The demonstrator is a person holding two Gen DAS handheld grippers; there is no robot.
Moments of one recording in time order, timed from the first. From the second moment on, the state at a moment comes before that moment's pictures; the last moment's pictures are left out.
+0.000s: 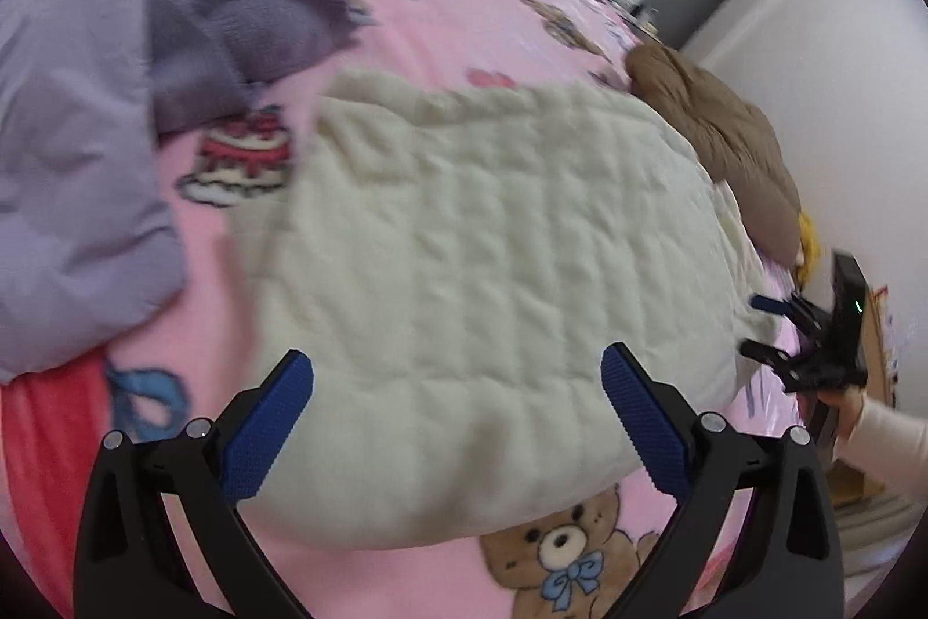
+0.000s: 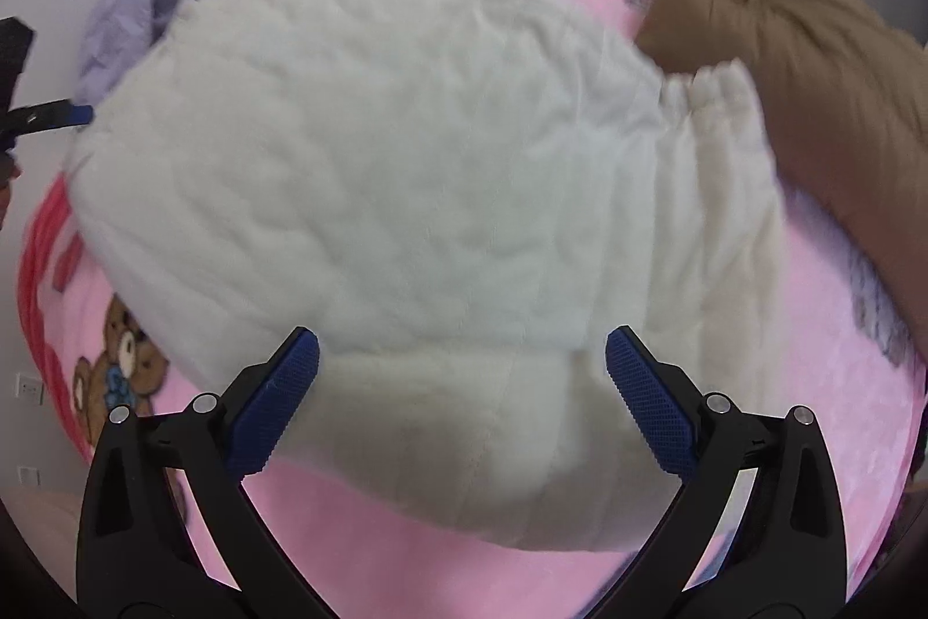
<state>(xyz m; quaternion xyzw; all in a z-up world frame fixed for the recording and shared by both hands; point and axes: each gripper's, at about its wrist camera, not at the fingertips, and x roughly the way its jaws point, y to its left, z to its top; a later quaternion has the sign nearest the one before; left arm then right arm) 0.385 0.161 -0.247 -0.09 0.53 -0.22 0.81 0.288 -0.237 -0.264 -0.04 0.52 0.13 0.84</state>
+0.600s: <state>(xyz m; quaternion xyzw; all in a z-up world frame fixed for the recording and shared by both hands) 0.474 0.199 -0.344 -0.18 0.66 -0.25 0.69 0.372 -0.367 -0.291 0.14 0.58 0.09 0.80</state>
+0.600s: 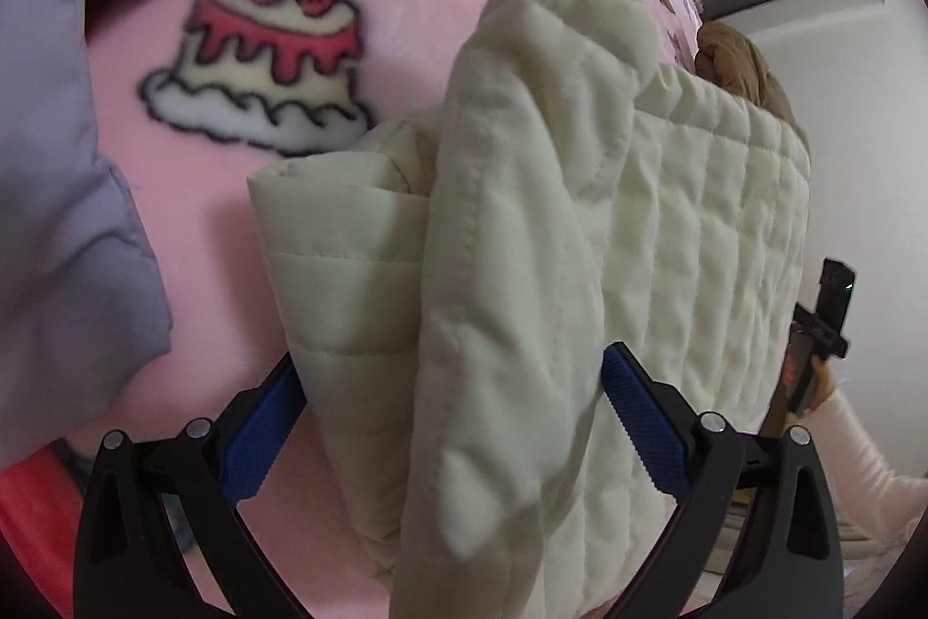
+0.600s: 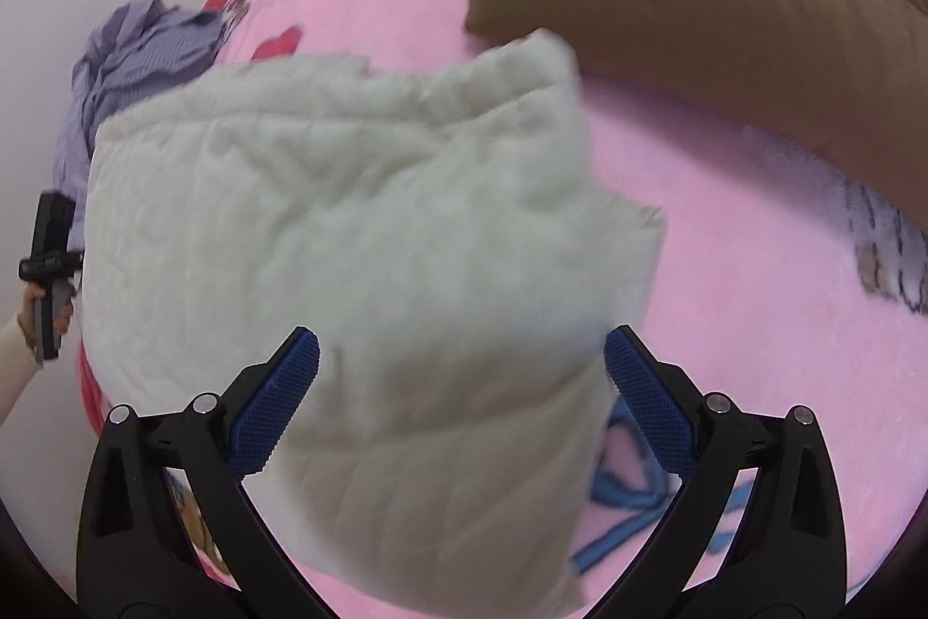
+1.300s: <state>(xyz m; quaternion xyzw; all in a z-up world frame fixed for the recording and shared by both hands) 0.495 0.210 -0.377 -0.21 0.68 -0.27 0.65 0.393 -0.400 -0.365 0.26 0.62 0.12 0.73</state>
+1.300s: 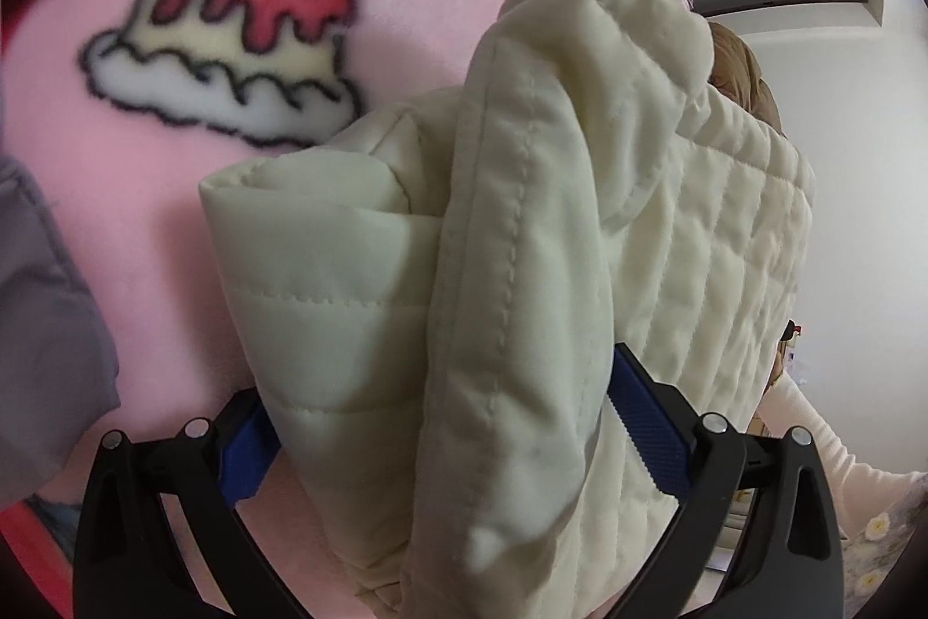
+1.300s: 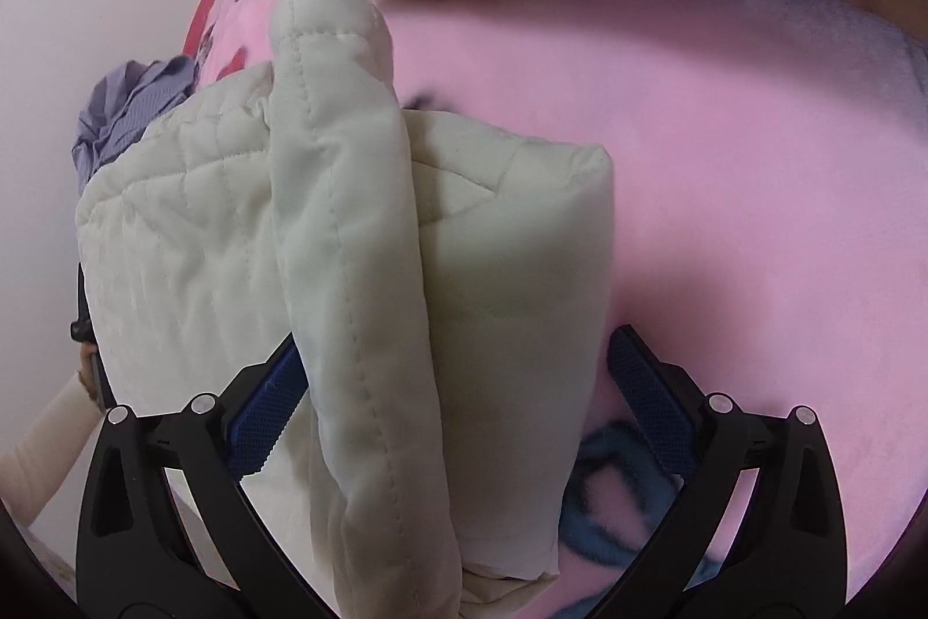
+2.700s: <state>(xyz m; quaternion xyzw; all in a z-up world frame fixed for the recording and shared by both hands) 0.450 0.175 -0.269 -0.31 0.59 -0.20 0.72 0.322 -0.342 -0.206 0.29 0.52 0.09 0.80</state>
